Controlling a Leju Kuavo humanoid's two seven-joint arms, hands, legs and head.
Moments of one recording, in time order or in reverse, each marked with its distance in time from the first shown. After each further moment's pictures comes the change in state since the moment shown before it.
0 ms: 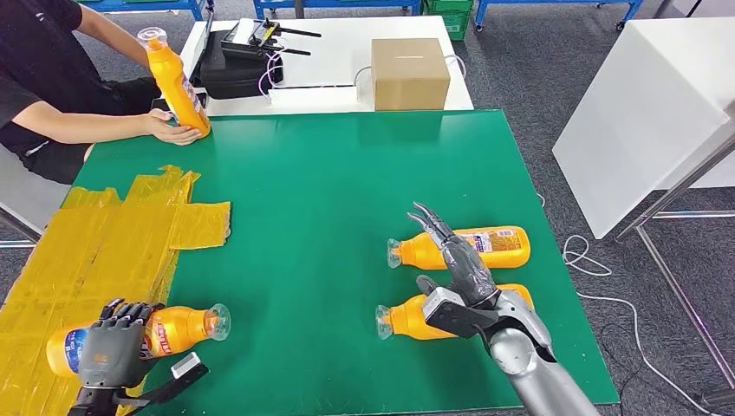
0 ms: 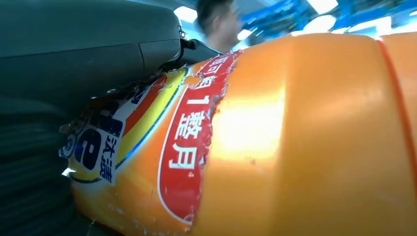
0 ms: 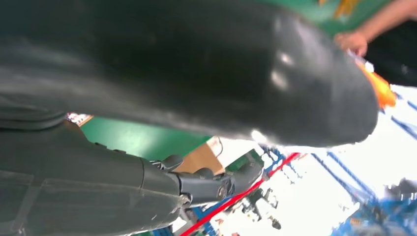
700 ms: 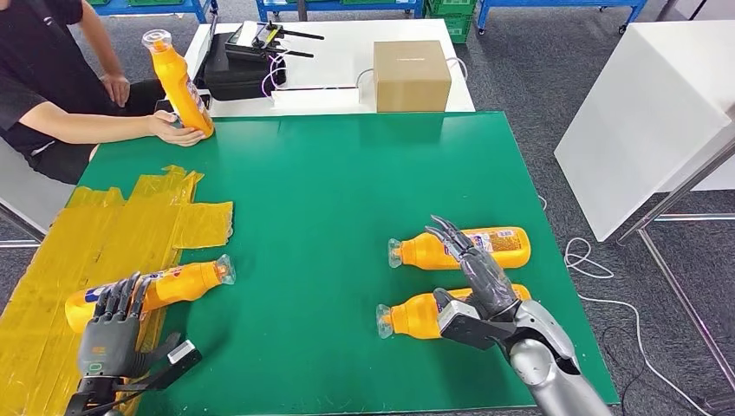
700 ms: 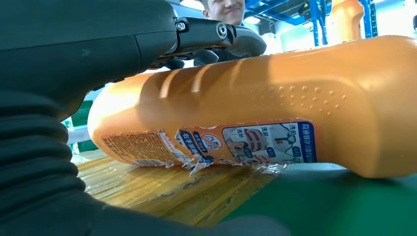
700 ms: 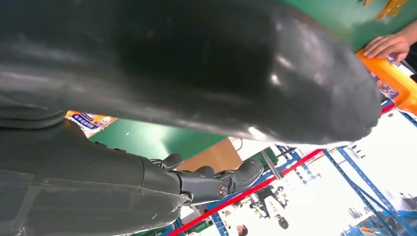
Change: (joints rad) left arm -0.063 0.165 -0.167 0.235 0.027 0.012 0.157; right arm 0.056 -0.062 -0.055 -0.018 0.066 -0.012 -0.010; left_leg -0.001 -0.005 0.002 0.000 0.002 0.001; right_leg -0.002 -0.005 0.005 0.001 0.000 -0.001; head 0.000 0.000
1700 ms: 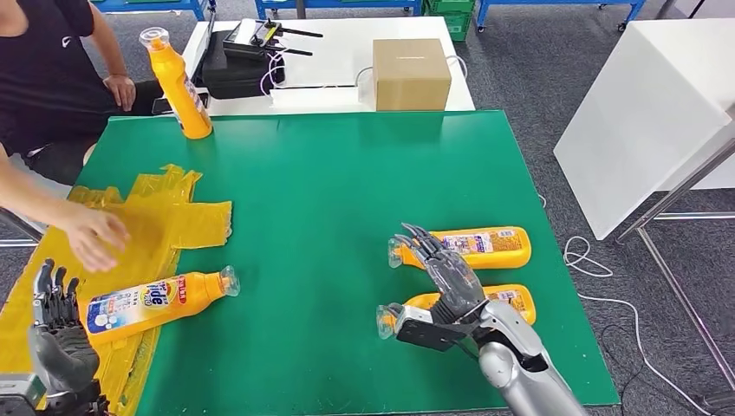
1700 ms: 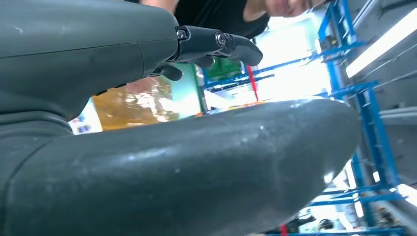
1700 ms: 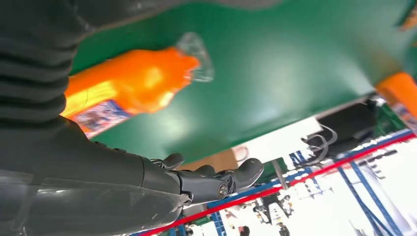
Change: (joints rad) left arm 0.183 -0.233 0.114 -0.642 1.338 -0.742 -0.347; right arm -0.042 0.072 0.102 0.076 0.184 -0.070 0.113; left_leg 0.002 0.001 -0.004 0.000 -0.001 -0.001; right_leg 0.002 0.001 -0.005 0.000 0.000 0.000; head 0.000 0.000
